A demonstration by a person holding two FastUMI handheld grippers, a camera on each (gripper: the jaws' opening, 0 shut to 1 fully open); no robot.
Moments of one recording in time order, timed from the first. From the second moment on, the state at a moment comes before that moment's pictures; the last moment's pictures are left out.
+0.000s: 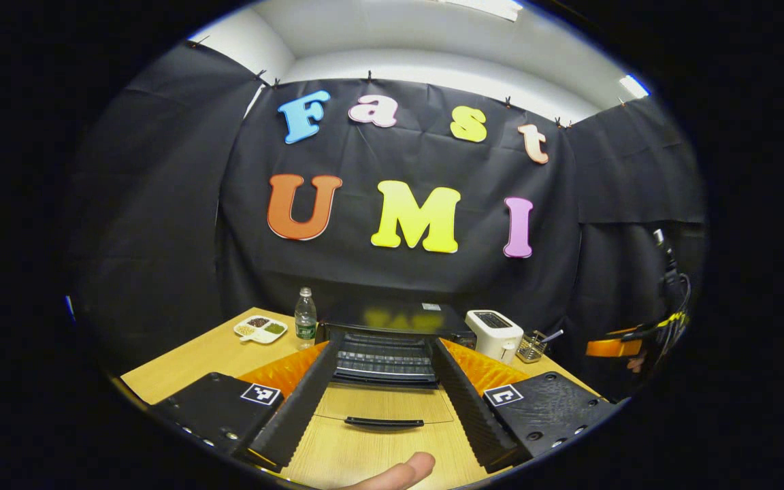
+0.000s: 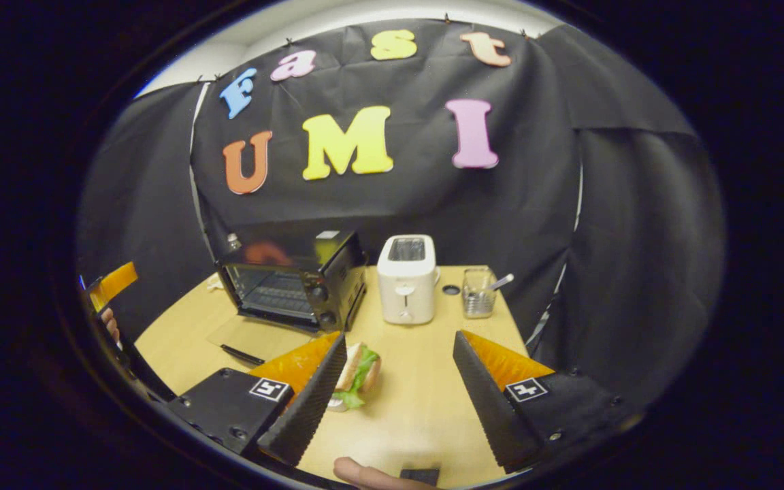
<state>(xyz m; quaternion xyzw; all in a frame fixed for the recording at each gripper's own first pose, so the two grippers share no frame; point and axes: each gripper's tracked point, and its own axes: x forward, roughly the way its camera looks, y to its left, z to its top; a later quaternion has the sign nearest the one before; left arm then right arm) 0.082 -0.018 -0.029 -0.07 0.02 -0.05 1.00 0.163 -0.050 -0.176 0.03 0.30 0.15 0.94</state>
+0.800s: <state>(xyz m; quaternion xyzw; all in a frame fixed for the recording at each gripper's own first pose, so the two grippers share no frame) 0.070 0.014 -0.030 -0.08 0.01 0.00 1.00 0.214 0.018 -0.310 0.21 0.56 0.29 0.75</state>
